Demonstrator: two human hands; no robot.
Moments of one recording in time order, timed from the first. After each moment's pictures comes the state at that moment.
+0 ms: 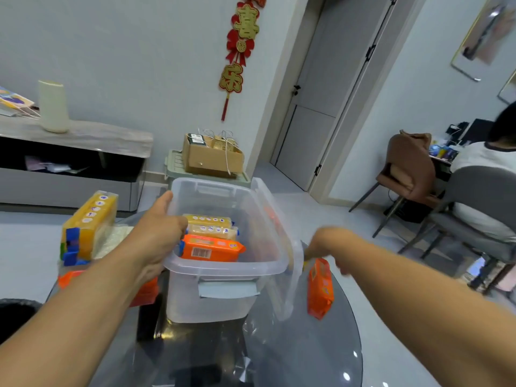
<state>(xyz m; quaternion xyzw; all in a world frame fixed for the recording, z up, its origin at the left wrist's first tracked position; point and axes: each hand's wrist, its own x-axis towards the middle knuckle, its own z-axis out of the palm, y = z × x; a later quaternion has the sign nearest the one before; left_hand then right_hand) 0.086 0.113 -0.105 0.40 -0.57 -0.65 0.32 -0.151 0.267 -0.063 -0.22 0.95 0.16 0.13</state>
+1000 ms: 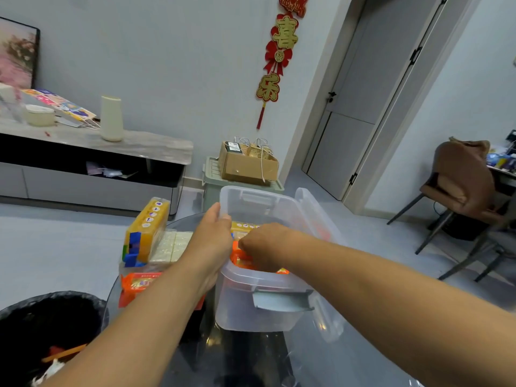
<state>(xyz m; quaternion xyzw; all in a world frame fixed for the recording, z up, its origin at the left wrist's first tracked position) 0.087 0.113 -0.108 0.37 -0.56 -0.66 0.34 -0.039 0.138 -0.100 -0.65 0.69 0.31 -0.08</state>
